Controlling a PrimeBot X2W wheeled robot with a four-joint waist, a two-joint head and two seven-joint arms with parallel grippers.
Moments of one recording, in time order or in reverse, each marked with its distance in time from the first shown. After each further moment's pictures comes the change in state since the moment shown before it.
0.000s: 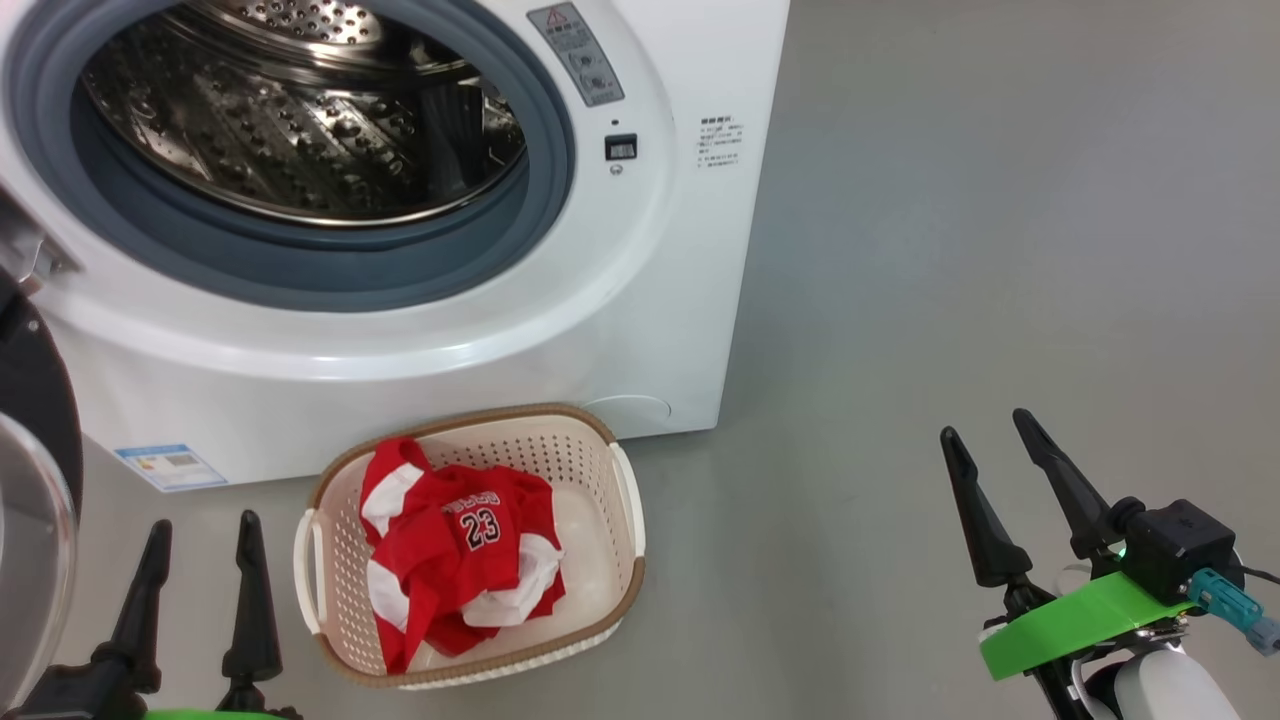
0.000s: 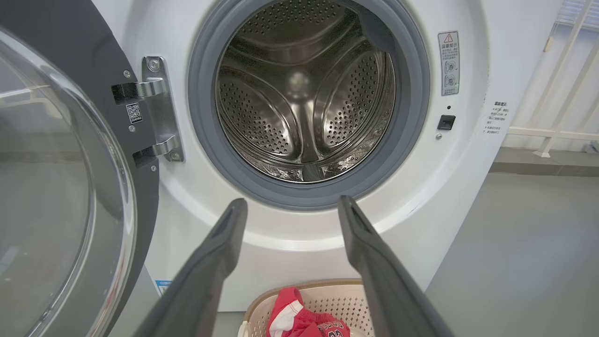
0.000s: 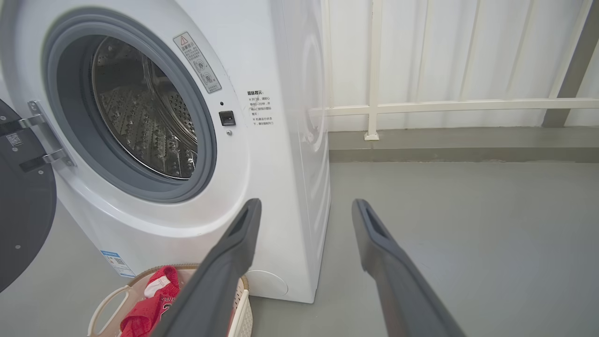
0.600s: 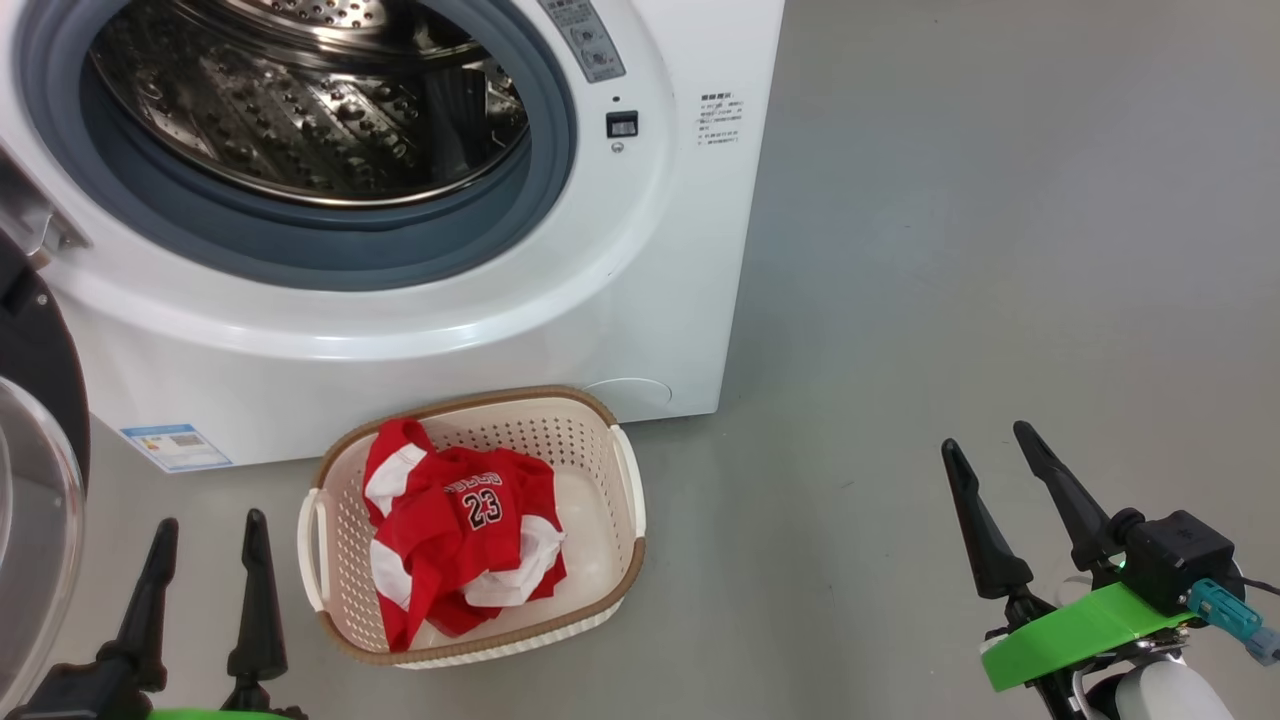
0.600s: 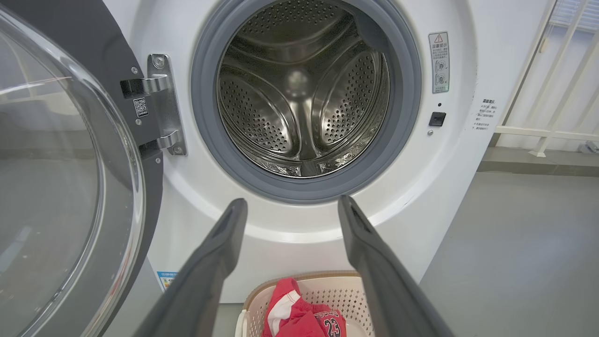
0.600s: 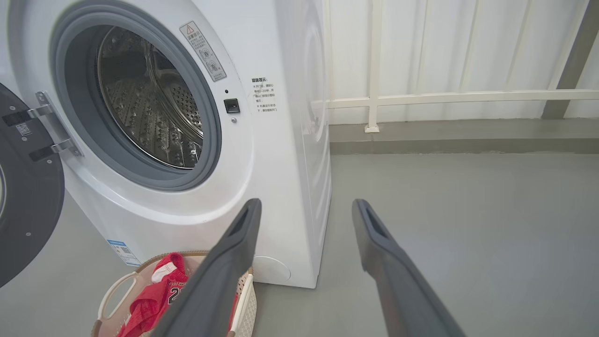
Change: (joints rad) left arm 0.000 -0.002 -0.011 -0.003 -0.006 0.000 0.000; right arm 0.018 0.000 -0.002 0.000 0.000 0.000 0.000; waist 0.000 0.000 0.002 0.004
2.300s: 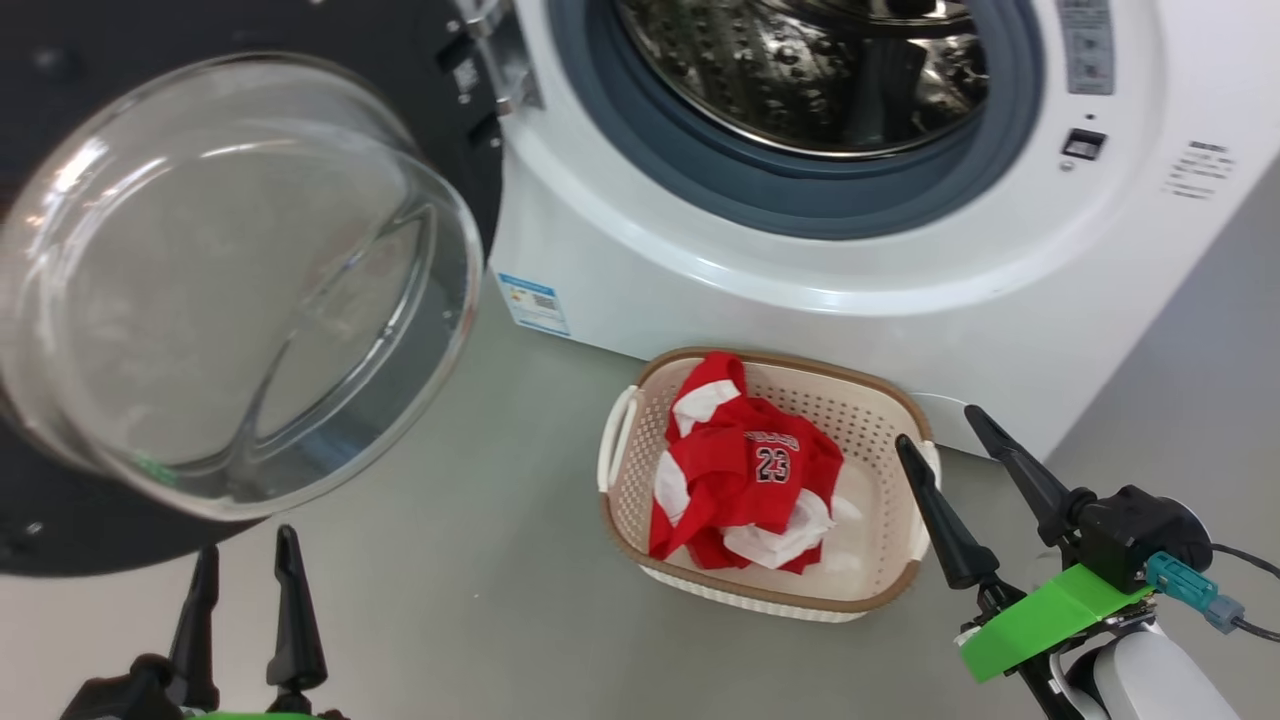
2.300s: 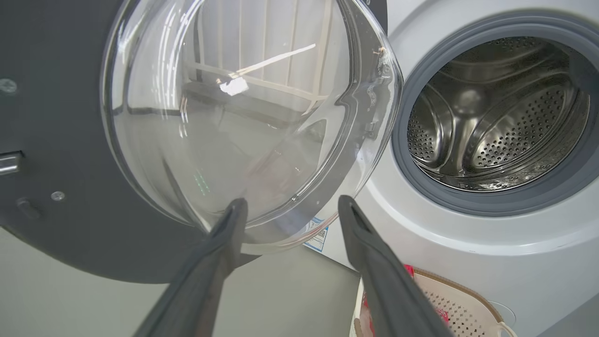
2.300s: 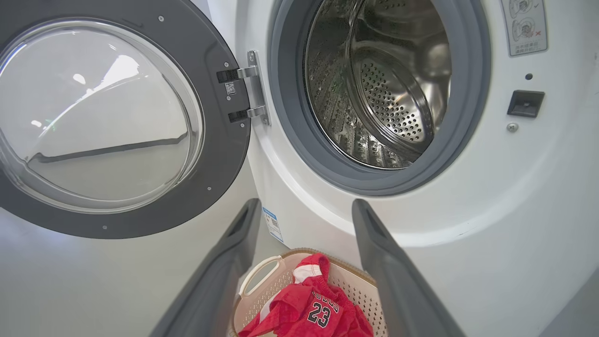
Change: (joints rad) left arm 0.016 -0.001 -0.114 0.016 -0.190 0.125 0.000; right arm -0.068 -0.080 0.136 0.027 0.010 0.000 0.000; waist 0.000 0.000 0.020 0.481
